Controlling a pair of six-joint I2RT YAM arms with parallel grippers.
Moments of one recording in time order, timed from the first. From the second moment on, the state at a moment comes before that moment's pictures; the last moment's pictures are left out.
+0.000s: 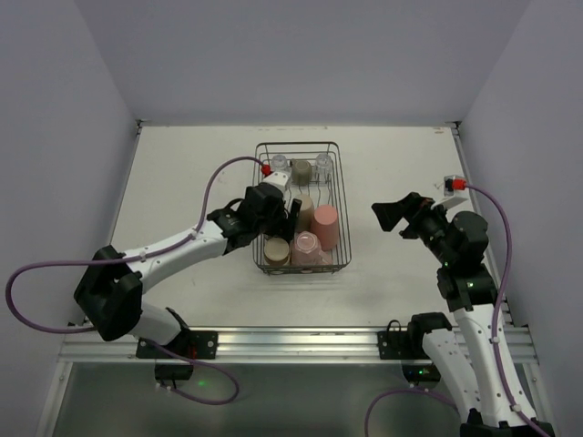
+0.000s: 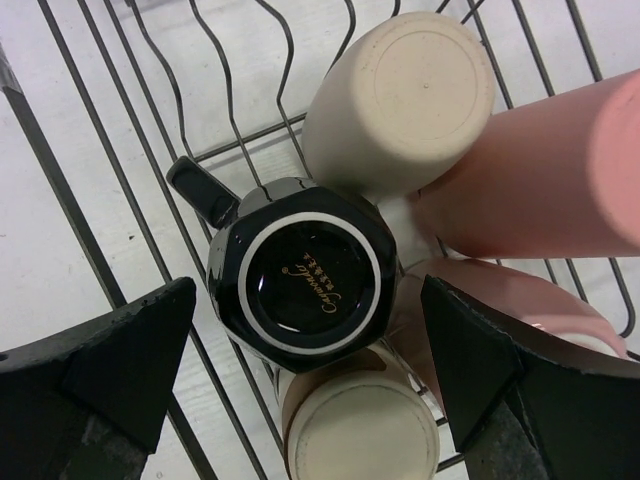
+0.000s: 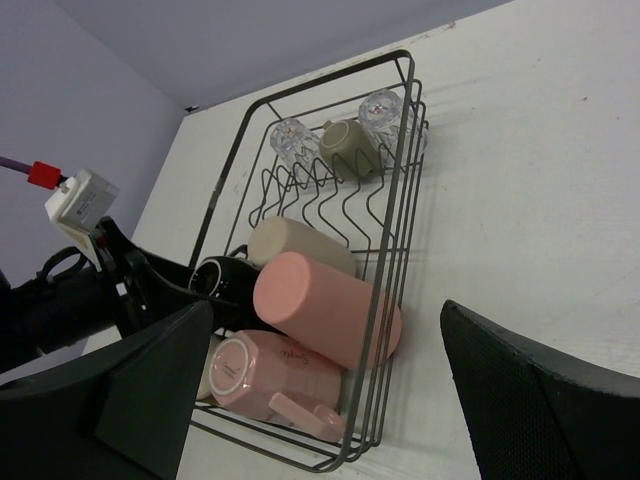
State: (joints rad) left arm -0.78 1.43 1.00 -0.29 -0.25 -0.35; right arm 0.10 0.59 0.68 -0.27 -0.31 0.55
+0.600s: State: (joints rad) left arm -0.80 1.54 1.00 -0.23 -0.31 -0.33; right arm 0.10 0.59 0.68 -0.27 -0.31 0.55
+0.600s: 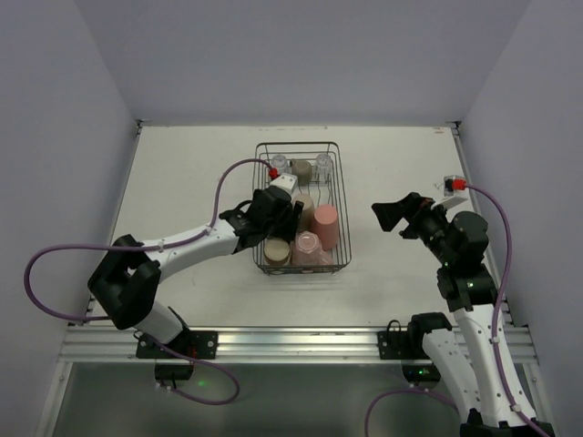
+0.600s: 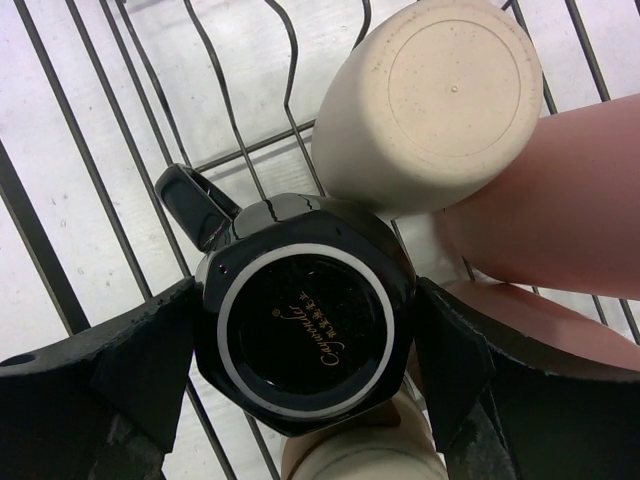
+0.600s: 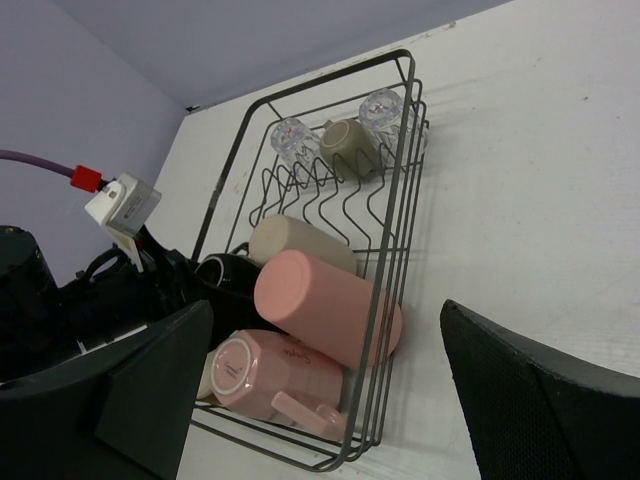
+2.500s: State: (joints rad) left arm -0.80 1.09 0.86 0.43 0.22 -0.77; right arm 0.46 0.89 0.61 0.74 -0.62 1.13
